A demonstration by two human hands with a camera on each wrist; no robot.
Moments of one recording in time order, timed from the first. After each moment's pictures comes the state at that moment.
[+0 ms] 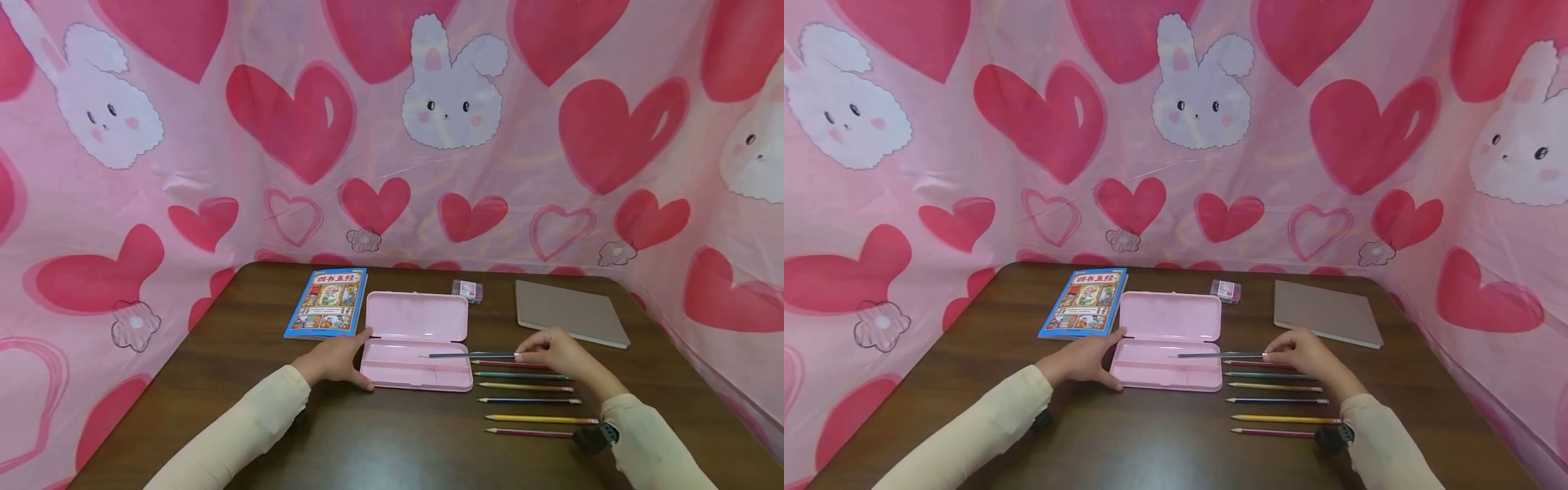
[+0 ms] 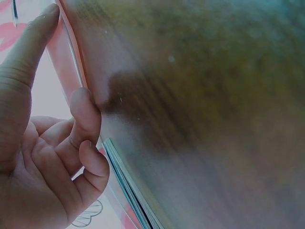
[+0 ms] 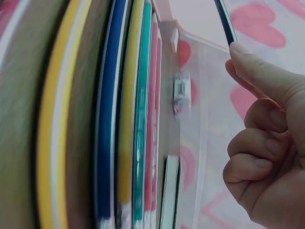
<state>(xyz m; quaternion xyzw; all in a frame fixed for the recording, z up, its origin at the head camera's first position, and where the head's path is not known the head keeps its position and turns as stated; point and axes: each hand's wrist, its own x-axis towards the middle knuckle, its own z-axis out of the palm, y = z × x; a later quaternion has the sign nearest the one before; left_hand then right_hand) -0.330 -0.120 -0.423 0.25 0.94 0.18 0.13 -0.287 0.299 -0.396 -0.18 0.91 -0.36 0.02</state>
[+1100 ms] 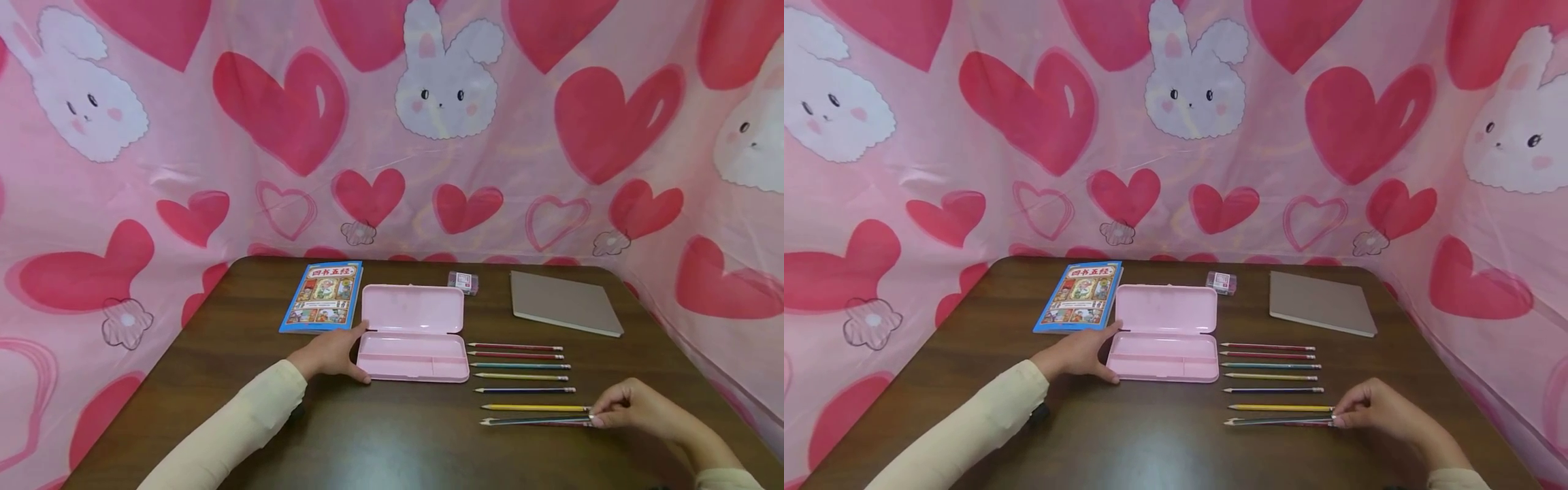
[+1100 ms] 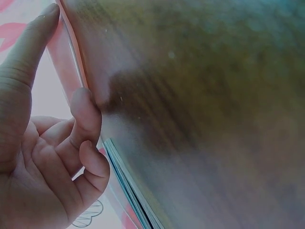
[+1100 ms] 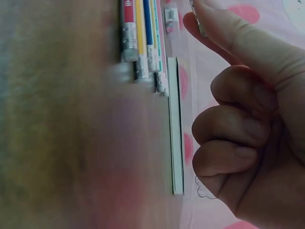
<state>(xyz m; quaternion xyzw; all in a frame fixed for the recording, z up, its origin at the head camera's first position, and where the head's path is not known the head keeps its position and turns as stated) -0.330 -0.120 -0.422 0.25 0.94 0.18 0.13 -0.201 0.393 -0.422 -0.29 0.84 -0.44 0.11</state>
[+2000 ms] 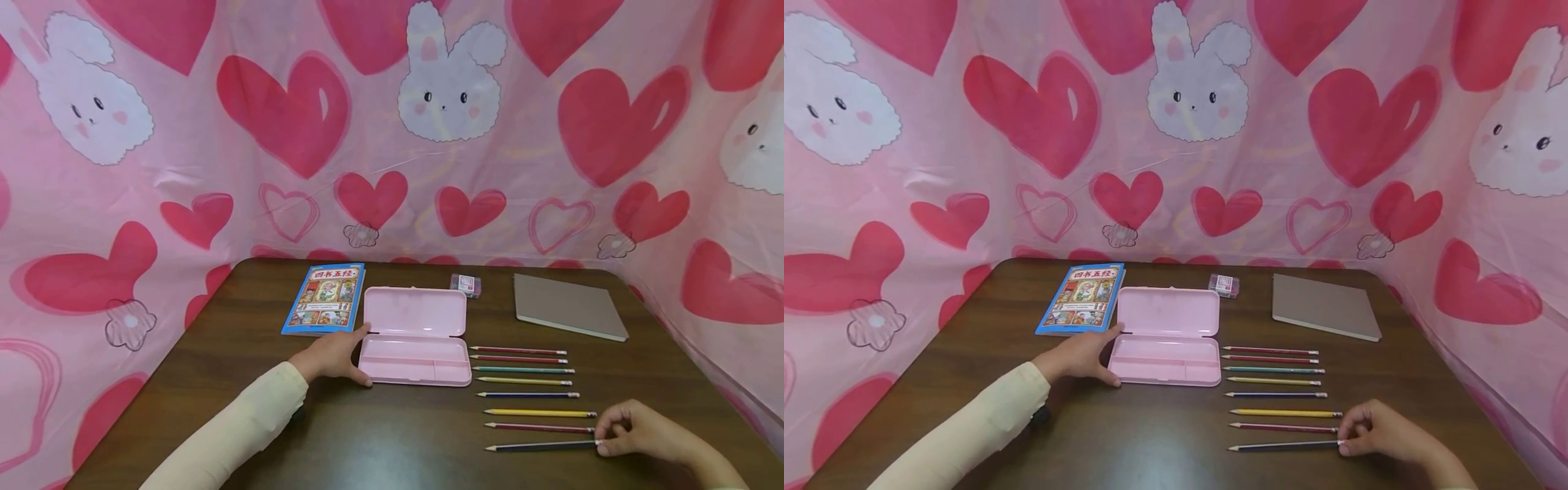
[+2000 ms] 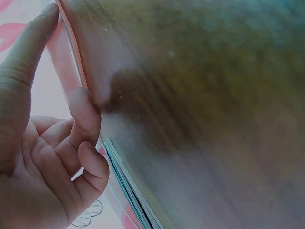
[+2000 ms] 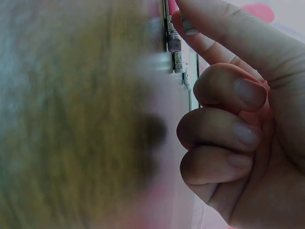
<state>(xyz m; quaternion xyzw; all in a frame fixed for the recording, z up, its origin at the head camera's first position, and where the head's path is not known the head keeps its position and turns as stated) -0.330 -0.120 -0.421 0.25 0.95 0.16 0.12 -0.196 0.399 -0.444 -0.30 0.82 -0.46 0.16</state>
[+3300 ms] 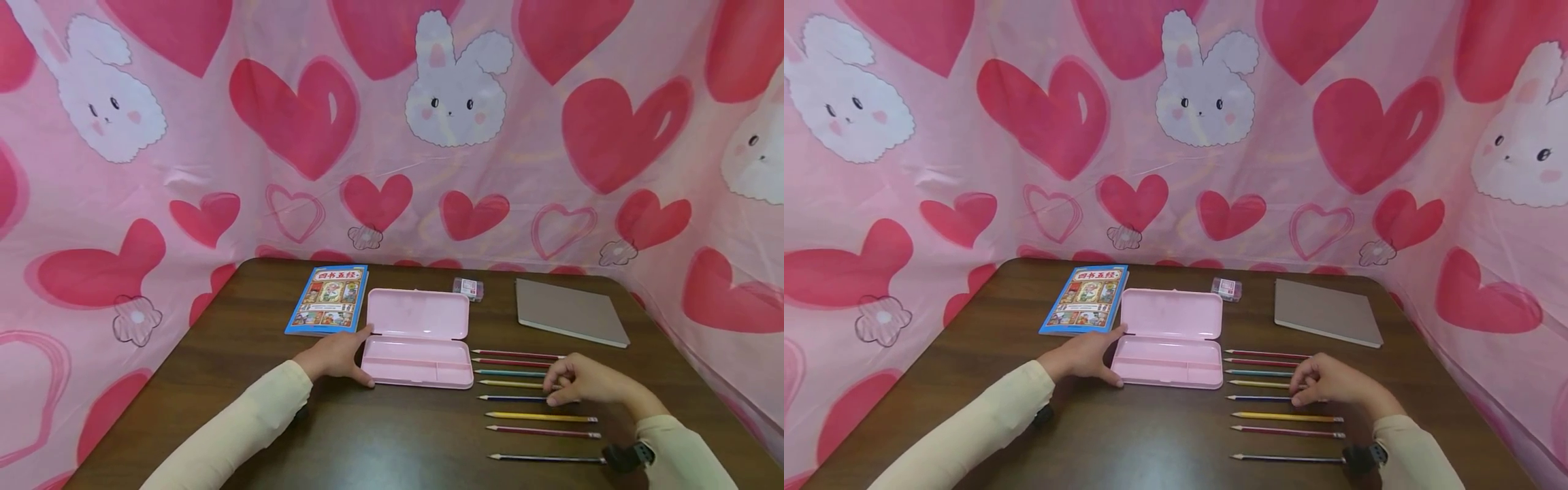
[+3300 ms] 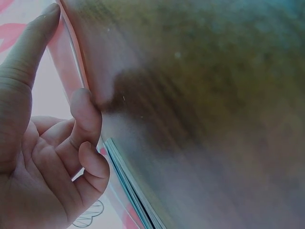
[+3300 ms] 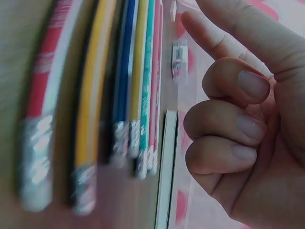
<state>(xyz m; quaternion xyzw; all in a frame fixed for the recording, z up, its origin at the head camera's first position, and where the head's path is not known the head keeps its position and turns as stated) -0.329 -0.120 -0.420 0.25 0.95 0.17 0.12 -0.262 0.339 -0.406 -0.31 0.83 -0.42 0.18</state>
